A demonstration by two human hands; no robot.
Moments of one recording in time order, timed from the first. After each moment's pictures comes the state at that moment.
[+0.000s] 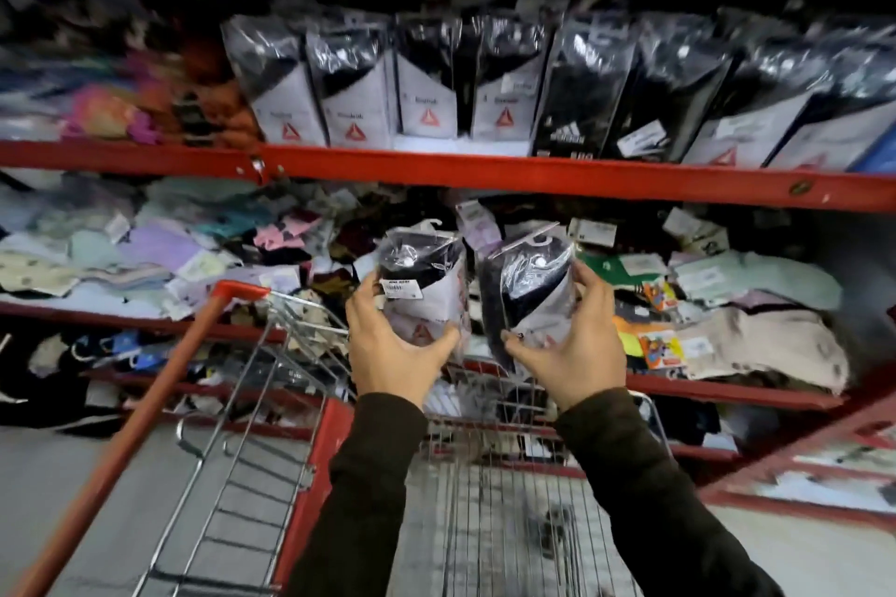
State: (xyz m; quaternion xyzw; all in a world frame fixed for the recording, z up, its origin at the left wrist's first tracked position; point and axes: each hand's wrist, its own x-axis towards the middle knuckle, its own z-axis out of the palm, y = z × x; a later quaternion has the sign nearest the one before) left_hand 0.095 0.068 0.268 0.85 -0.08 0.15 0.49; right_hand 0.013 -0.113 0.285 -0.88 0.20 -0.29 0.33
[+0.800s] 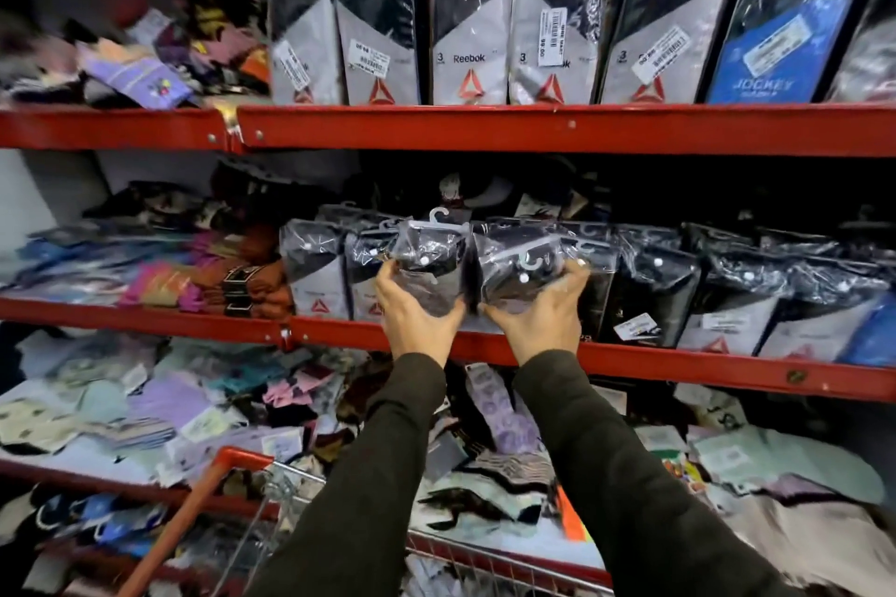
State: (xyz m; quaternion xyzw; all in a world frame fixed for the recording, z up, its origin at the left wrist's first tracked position) left_hand 0.259 -0.019 0.402 0.78 -0.11 0.27 0.55; right_hand 0.196 -0.145 0.412 -0.80 0.18 -0.47 0.33
